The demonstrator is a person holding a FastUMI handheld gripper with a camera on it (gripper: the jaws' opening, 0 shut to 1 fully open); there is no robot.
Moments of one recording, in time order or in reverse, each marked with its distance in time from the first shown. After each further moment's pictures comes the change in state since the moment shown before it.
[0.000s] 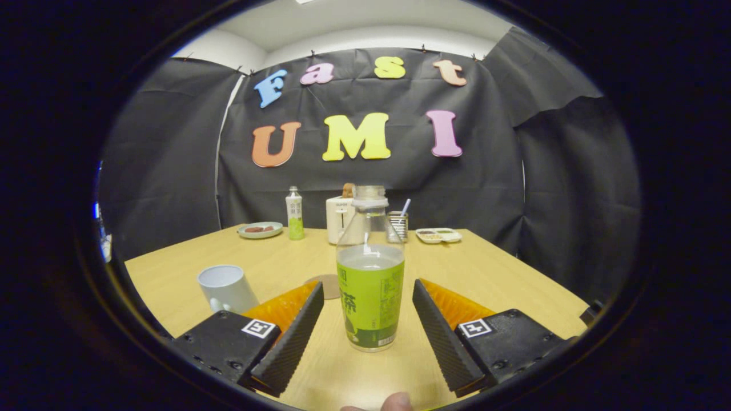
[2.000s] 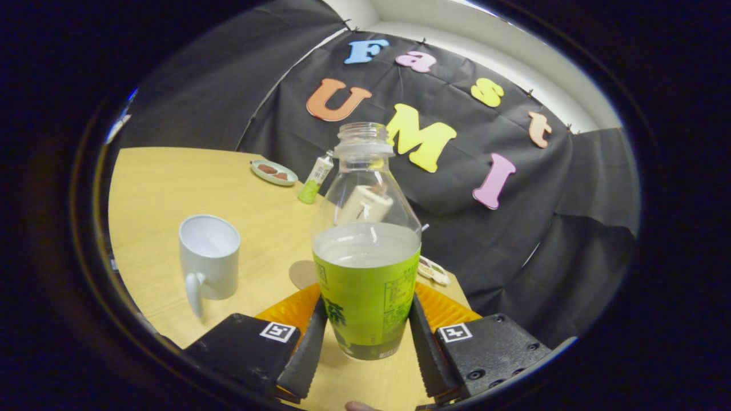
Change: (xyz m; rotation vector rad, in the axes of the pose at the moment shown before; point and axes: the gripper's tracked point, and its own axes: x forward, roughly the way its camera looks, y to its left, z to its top) arm 0.016 0.029 0.047 -0.614 0.062 -0.070
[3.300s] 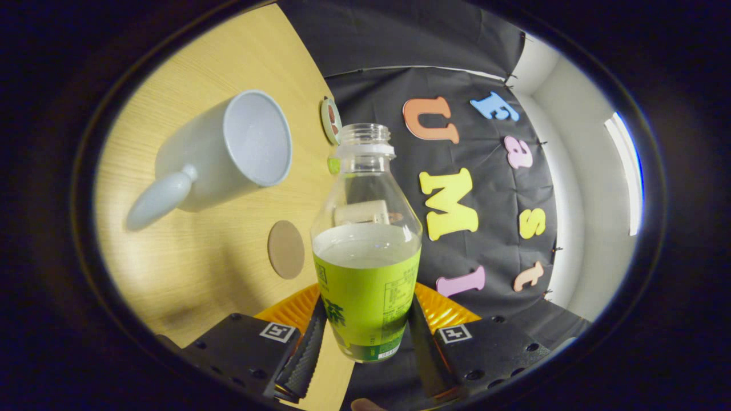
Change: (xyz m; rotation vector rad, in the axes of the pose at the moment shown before) arm 0.016 0.017 0.032 -0.827 -0.049 -0.225
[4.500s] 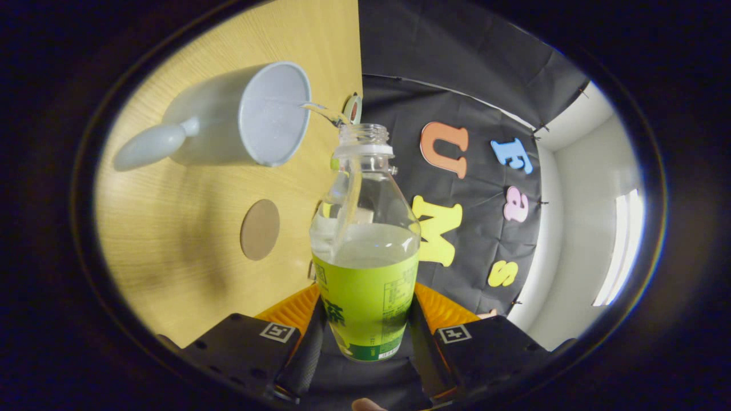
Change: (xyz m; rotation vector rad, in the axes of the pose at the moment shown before) arm 0.007 -0.035 0.020 -0.300 -0.033 -0.116
